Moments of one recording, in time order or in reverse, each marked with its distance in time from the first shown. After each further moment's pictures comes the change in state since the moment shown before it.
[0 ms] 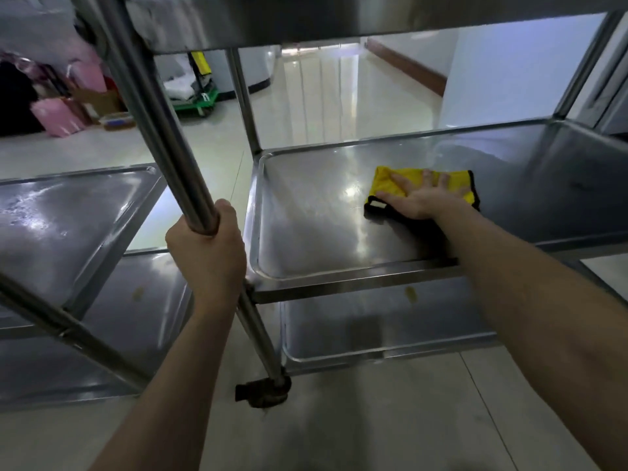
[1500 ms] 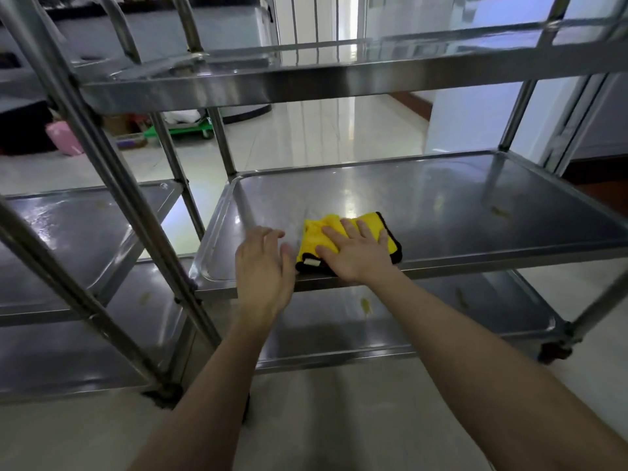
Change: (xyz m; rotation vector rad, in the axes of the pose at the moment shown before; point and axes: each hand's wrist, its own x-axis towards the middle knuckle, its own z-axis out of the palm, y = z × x) left_hand -0.065 -0.020 0.010 0.657 -0.398 0.634; right_hand -0.135 -0.068 0.062 0.033 0.131 -0.322
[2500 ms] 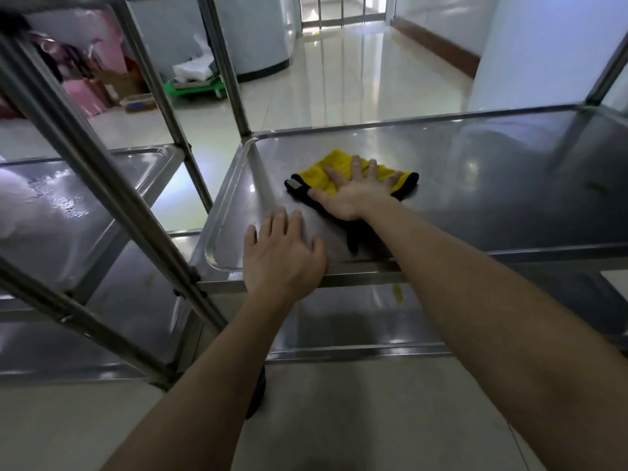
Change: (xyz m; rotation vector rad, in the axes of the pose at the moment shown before) left_hand 0.035 -0.016 0.031 0.344 -0.501 -0.192; right_hand 0.137 -0.042 -0.007 -0.124 -0.100 0.044
